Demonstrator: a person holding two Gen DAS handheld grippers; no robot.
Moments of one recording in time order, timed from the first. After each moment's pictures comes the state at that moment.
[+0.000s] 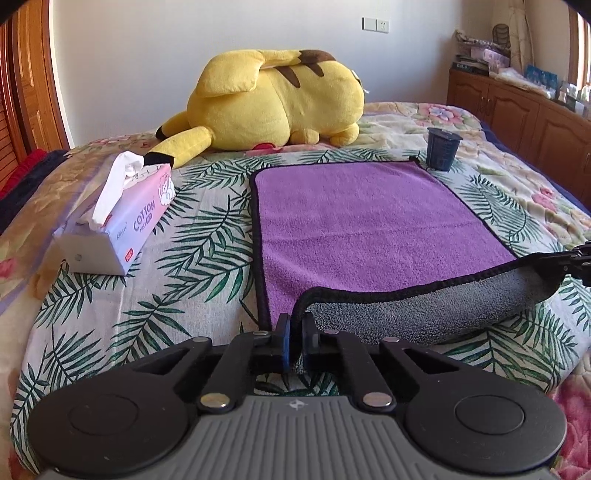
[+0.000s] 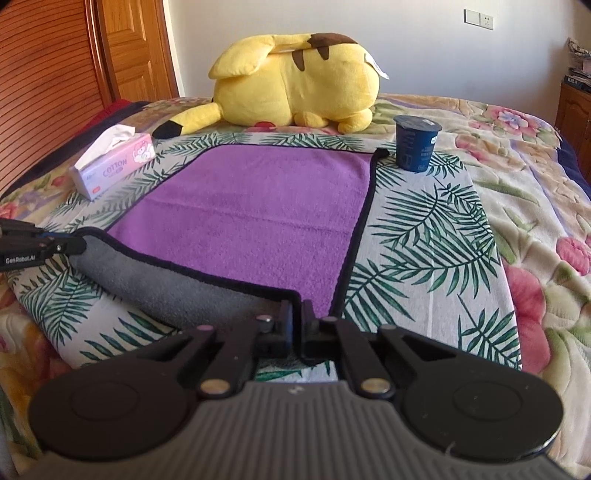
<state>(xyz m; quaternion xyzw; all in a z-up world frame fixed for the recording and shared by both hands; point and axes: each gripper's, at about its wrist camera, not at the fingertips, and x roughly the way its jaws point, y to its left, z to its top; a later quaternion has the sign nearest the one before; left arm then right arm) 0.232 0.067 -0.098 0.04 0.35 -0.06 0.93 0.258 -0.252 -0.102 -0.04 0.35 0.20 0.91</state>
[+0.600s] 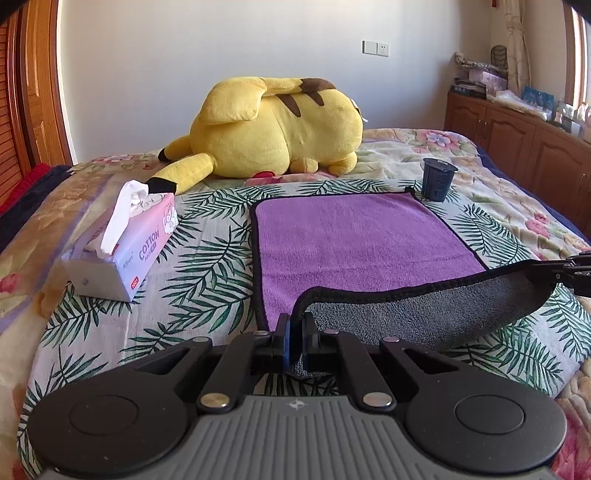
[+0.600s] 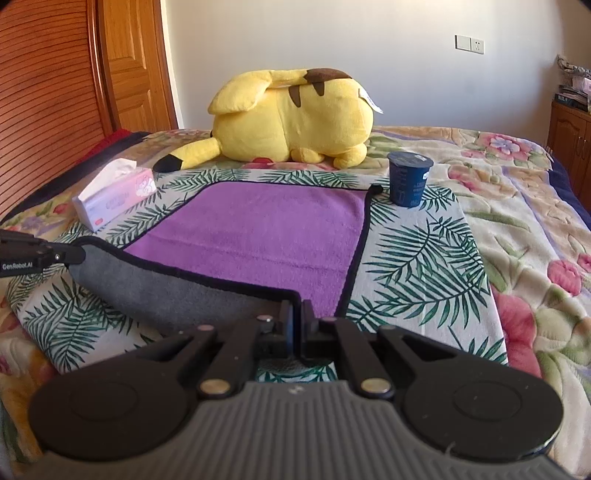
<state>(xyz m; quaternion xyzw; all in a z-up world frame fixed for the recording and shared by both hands) 0.229 0.066 -0.077 0.03 0.32 -0.06 0.95 0.254 -0.253 -0.088 -0.03 0.30 0.20 0.93</state>
